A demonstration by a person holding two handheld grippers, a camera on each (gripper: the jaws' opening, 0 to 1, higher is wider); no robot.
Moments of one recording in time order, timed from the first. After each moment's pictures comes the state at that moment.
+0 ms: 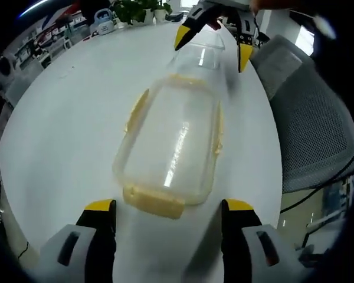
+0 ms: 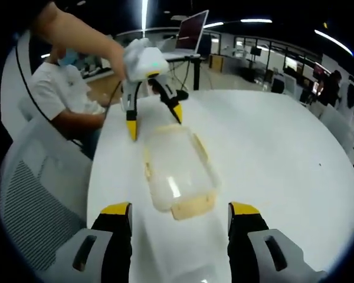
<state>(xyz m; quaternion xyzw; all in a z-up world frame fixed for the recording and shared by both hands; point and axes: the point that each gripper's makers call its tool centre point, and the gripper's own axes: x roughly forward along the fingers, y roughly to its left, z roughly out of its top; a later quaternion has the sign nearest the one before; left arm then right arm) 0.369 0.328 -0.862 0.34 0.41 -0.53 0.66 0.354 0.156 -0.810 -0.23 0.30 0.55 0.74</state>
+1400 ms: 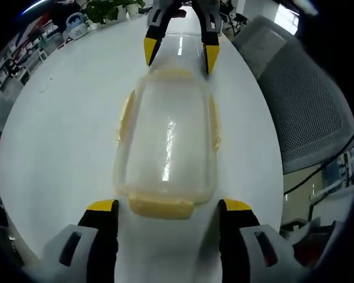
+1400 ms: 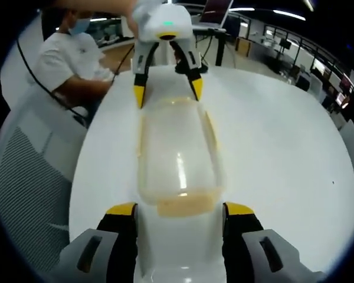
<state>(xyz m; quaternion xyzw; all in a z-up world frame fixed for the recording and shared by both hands) 0.378 0.330 -0.862 0.39 0.40 -0.57 0.60 0.371 0.166 -0.848 -0.32 0.35 0.58 0.66</state>
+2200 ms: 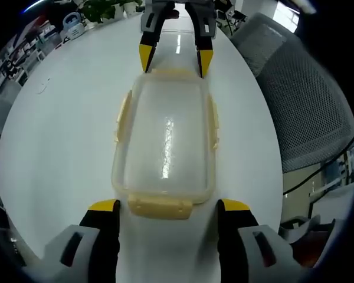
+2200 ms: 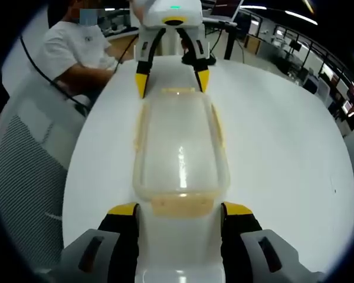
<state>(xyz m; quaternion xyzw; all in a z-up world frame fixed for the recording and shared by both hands) 0.377 0.328 -0.862 0.40 0.41 -0.57 0.59 0.373 0.168 -0.857 -0.34 0.35 0.59 0.64</state>
